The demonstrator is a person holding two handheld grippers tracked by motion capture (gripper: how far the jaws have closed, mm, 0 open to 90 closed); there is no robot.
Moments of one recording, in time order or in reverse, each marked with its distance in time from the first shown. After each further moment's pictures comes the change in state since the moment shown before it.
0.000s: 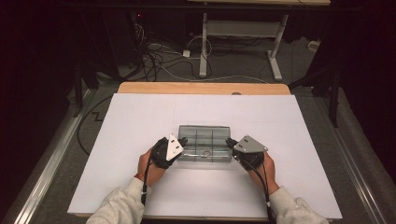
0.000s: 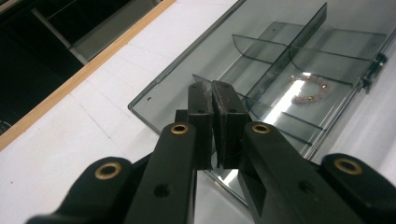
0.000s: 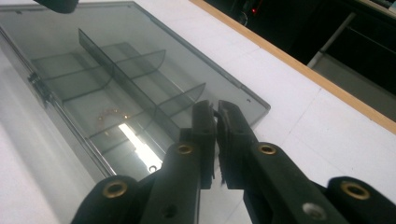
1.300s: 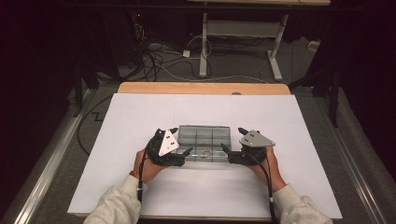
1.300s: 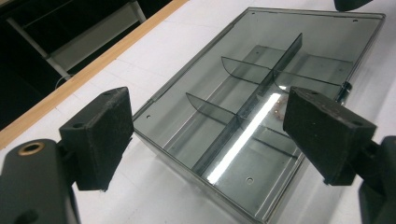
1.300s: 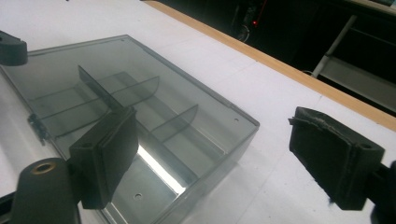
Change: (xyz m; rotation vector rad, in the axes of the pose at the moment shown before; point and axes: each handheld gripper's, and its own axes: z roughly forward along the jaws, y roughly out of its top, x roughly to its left) left arm 0.013 0.005 -0.009 -0.053 -0.087 -0.027; right arm -0.015 0.003 0.000 -0.065 0.037 0.102
